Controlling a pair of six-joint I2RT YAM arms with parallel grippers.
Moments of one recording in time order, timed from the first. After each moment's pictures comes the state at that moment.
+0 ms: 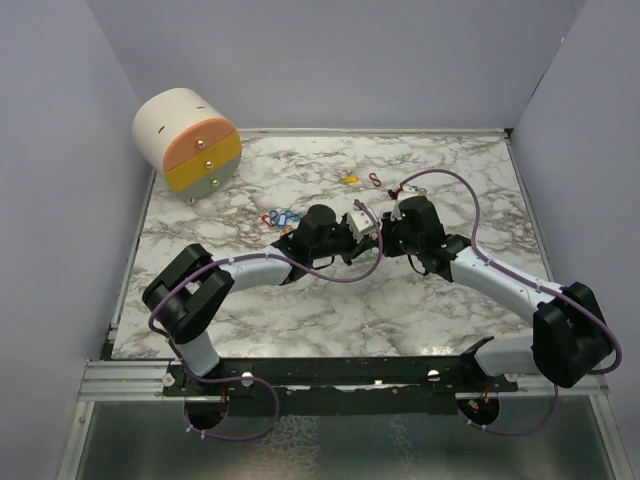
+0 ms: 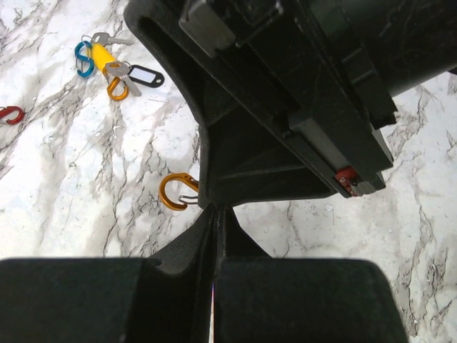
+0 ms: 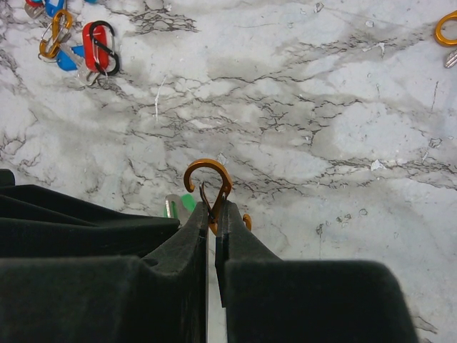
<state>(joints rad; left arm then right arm) -0.81 1.68 0.89 0.49 0.38 0.11 0.56 1.33 0.79 -0.12 0.02 0.31</state>
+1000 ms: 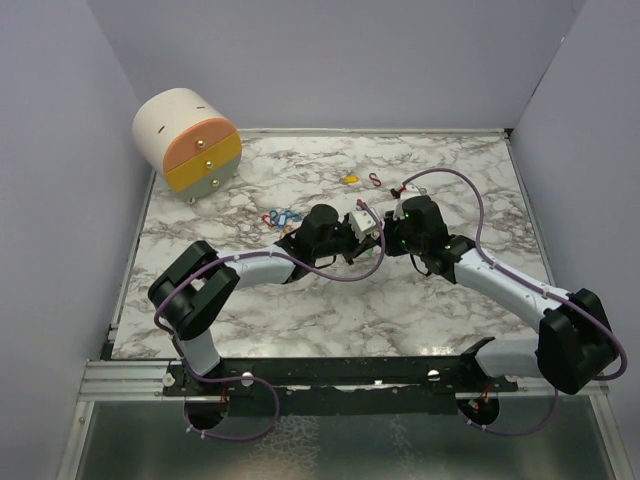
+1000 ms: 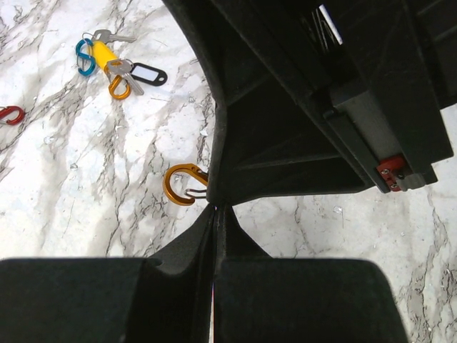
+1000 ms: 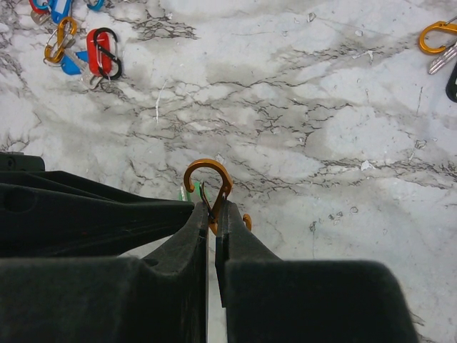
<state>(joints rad) -0.81 1.72 0.91 0.50 0.37 0.13 0.56 1.29 0.79 -0.14 0.02 0.30</state>
